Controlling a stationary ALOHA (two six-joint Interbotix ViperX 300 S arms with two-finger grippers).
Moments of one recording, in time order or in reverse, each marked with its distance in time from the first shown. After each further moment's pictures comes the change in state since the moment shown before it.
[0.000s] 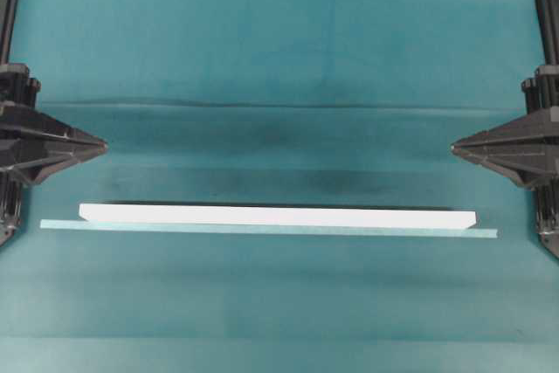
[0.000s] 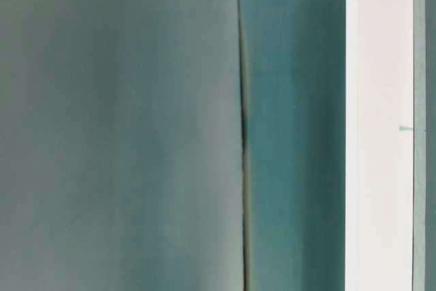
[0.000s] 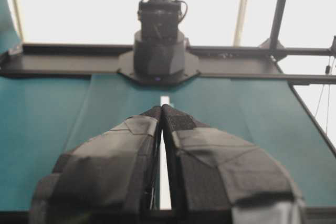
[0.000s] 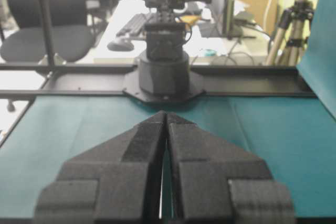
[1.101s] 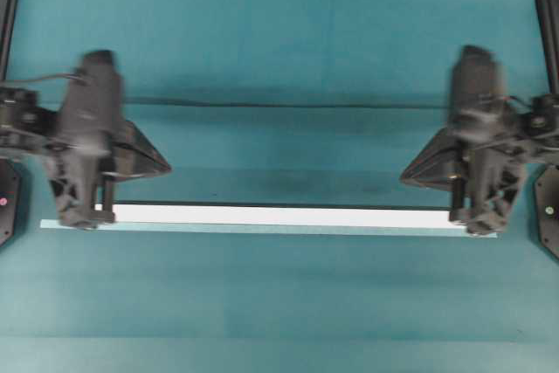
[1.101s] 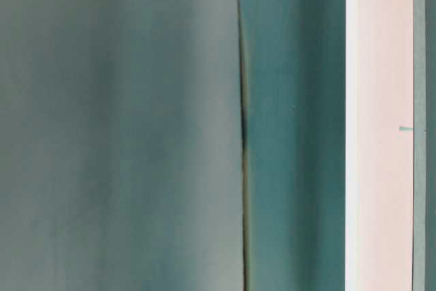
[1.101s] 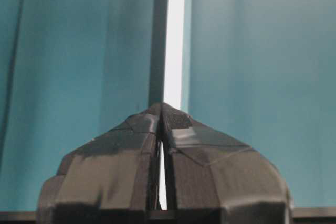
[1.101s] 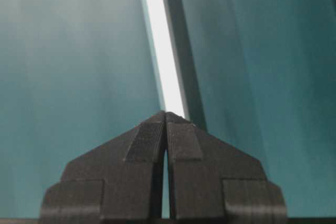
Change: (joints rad) left arm 0.017 0.491 -0.499 0.011 0.934 -0.037; right arm -0.044 0.463 -0.434 0.110 0.985 0.130
